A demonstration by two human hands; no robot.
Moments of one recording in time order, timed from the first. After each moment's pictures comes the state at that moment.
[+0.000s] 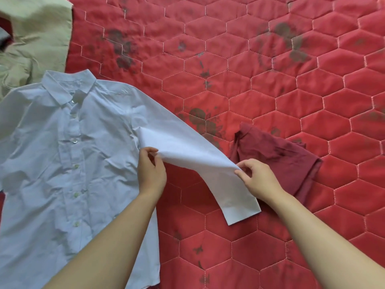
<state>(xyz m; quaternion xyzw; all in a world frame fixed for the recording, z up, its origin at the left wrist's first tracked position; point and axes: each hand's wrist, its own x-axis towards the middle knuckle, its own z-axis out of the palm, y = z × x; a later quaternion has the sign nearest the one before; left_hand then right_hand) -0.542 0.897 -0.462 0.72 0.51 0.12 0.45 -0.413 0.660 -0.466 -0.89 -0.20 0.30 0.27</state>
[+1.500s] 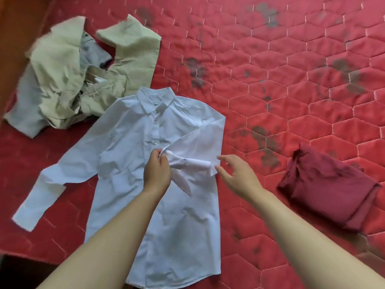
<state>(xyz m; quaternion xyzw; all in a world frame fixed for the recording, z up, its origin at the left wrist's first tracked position) -0.644 1.042 -0.344 0.73 0.55 0.06 0.40 -0.522 0.868 -0.370 -0.85 -0.29 0.31 0.32</state>
